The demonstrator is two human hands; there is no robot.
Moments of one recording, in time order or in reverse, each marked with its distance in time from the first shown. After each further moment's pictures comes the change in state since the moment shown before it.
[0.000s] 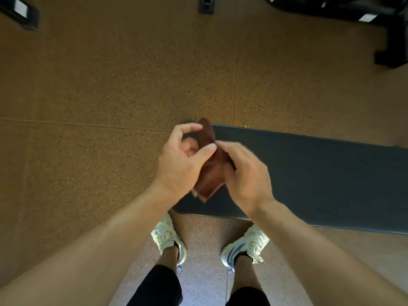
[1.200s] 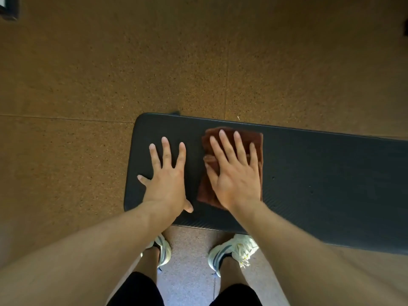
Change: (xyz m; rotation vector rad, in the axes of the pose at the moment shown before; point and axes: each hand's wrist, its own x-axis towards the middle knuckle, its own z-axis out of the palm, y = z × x) left_hand 0.038 -0.098 0.102 1.416 -0.250 -0.318; right_hand -0.017 0.160 0.029 -0.505 -0.277 0.089
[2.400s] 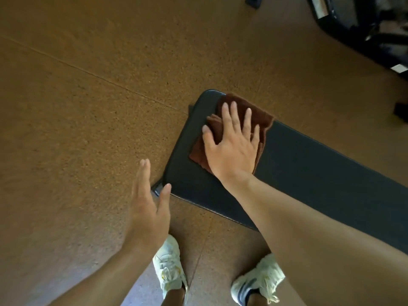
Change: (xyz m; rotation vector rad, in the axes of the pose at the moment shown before) left_hand -0.063 -0.118 0.132 -1.145 0.555 -0.074; right_hand 0.045 -0.137 0.013 0.041 0.052 0.050
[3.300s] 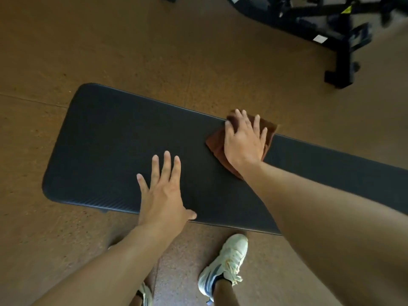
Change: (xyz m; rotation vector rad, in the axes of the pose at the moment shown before) left_hand -0.041 0.137 0.177 0.789 -0.400 0.242; right_hand -0.007 0.253 -0.079 0.213 0.007 0.371
